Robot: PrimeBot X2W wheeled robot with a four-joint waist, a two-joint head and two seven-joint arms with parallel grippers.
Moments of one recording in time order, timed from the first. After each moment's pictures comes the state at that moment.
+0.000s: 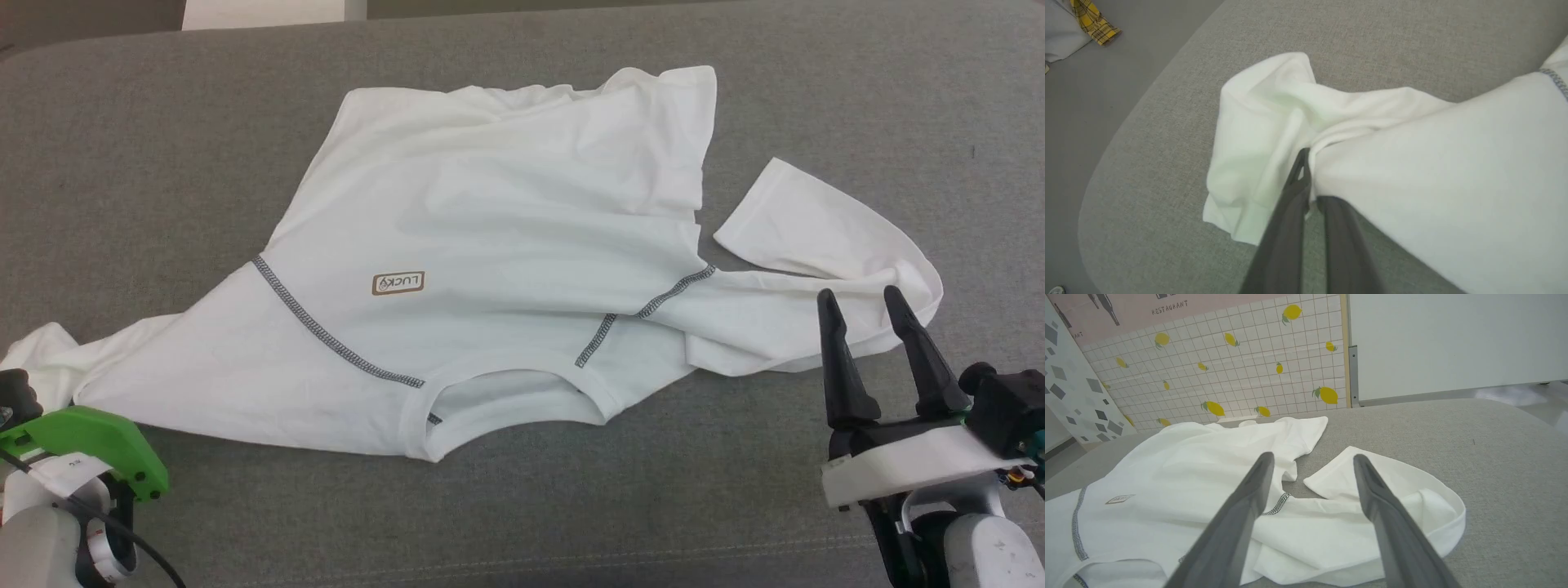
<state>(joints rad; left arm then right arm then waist) -0.19 0.45 -0.02 0.31 -0.55 0.29 0.16 -0.05 -0.05 -0.04 -0.08 0.22 0.13 -0.08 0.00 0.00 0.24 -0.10</state>
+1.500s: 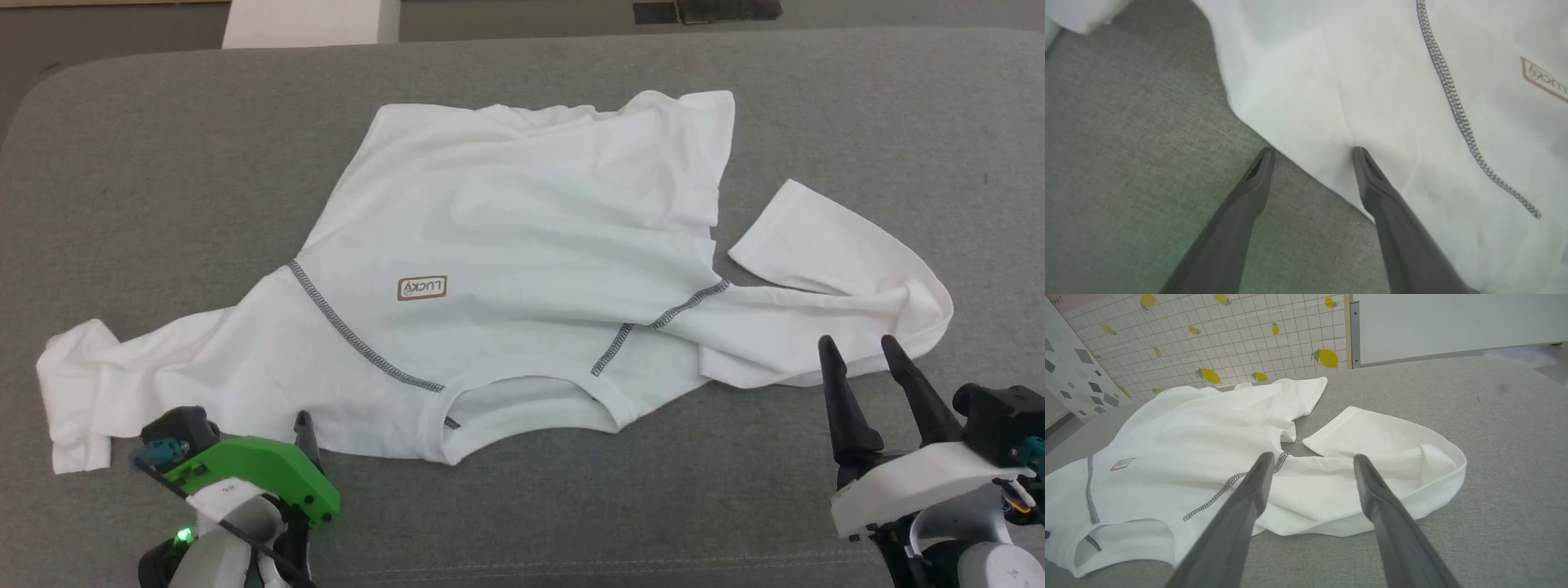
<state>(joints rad) -0.15 0.19 -0.14 0.30 -0.68 0.30 0.14 0.01 -0.05 -0.07 -0.08 0.23 0.13 0.07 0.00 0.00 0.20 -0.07</state>
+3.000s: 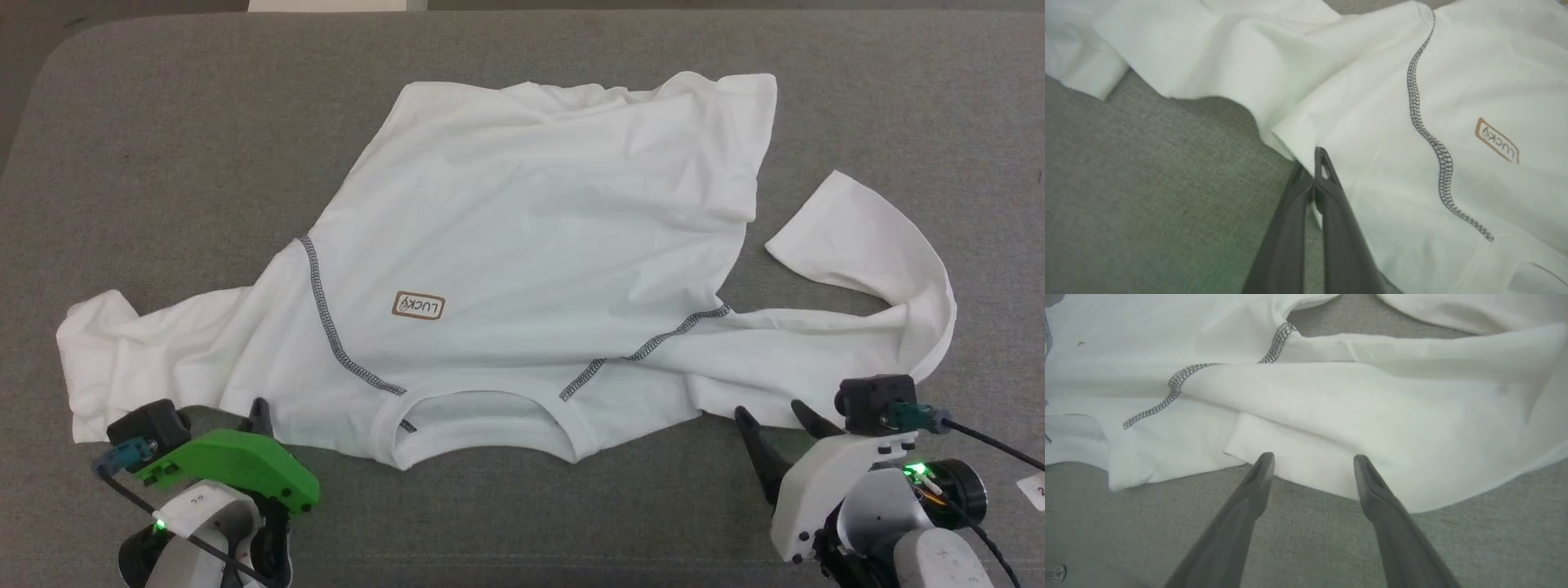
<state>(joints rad) -0.14 0.22 -0.11 0.25 -0.72 0.25 0.05 -0.05 -0.05 0.01 0.08 0.19 0.13 0.38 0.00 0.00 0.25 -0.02</state>
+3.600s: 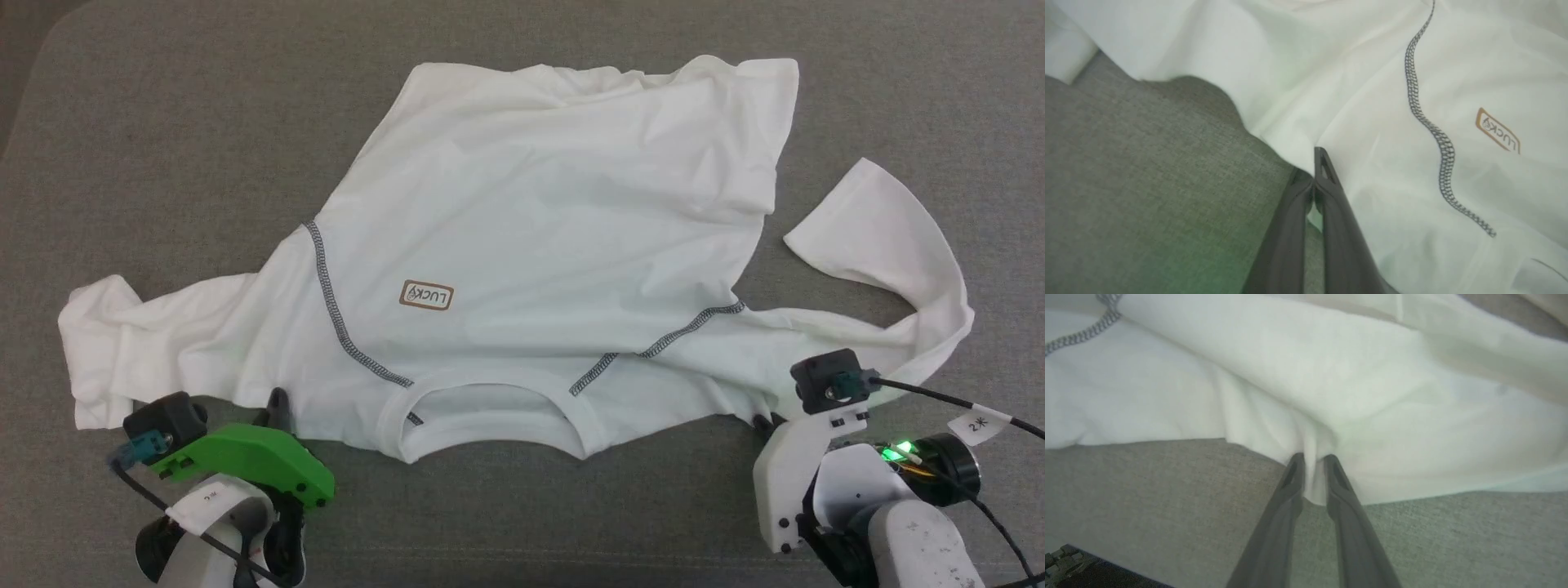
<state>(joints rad) -0.16 0.20 -0.13 0.25 -0.73 0.23 0.04 -0.11 -0.05 0.06 0.11 0.01 0.13 0.62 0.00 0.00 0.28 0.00</state>
